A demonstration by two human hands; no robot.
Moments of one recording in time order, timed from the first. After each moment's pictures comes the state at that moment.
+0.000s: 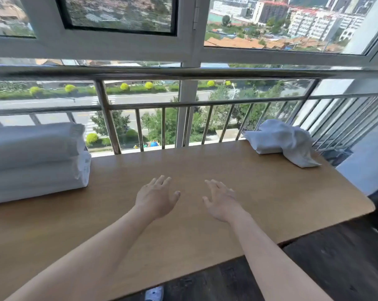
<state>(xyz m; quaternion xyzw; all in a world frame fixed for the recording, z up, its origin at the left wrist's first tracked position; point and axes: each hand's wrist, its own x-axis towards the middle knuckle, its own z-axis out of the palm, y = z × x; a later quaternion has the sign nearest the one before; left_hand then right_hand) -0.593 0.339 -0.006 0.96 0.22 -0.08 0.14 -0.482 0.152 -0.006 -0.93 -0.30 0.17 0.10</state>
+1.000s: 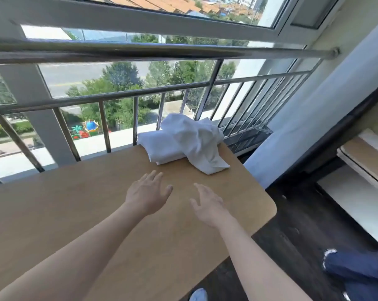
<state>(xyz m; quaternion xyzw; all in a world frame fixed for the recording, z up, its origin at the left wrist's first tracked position) -0.187 0.102 -0.042 0.97 0.08 -0.10 0.20 -0.163 -0.103 -0.010 -0.95 -0.13 0.24 0.14</state>
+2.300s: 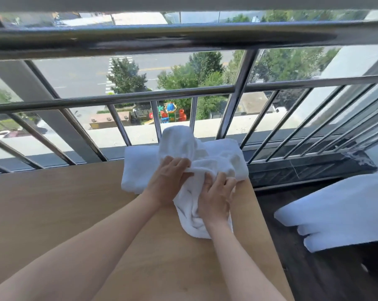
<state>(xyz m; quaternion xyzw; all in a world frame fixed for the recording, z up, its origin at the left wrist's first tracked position) 0.065 0.027 -0.080 0.95 0.12 0.11 0.26 0.115 -0.117 -0.104 -0.91 -0.10 0.04 0.40</state>
